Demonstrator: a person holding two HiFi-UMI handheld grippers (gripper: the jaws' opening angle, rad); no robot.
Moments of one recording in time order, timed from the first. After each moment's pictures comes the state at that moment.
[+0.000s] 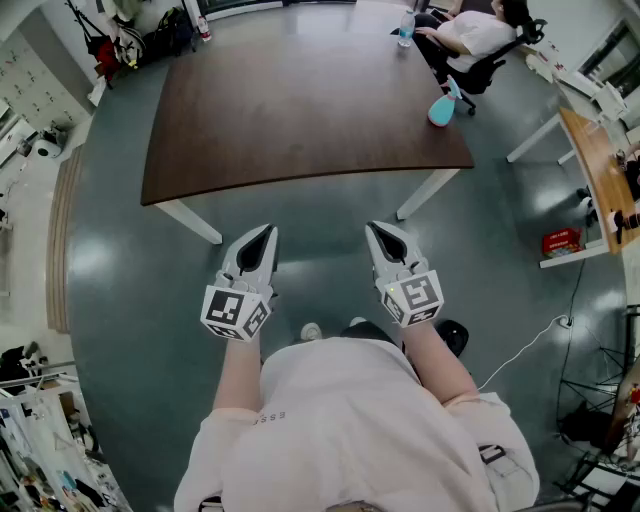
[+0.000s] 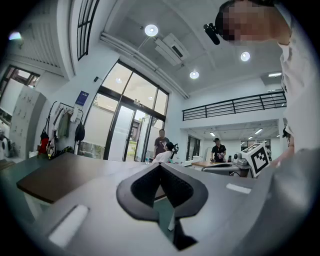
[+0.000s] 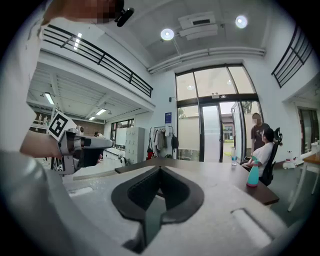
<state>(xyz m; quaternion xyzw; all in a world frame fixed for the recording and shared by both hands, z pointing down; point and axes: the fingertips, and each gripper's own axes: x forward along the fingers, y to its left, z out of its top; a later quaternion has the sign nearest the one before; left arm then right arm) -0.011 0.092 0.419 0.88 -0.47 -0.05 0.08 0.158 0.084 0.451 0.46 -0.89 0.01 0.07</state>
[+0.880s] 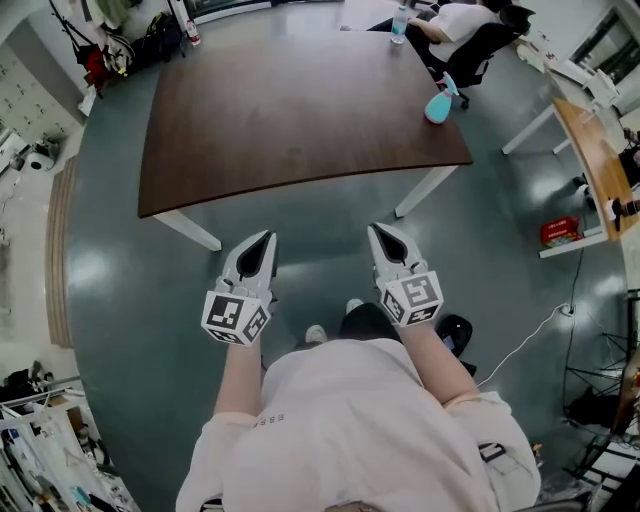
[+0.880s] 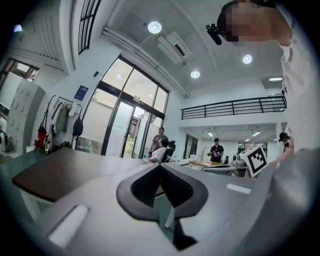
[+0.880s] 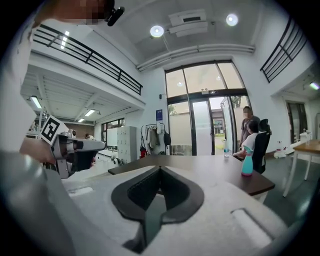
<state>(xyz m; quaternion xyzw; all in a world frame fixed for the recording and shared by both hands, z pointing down) -0.032 0.081 0.433 0.89 -0.45 -0.04 0.10 0.149 0.073 0.468 0.50 -0.86 0.05 0.06</state>
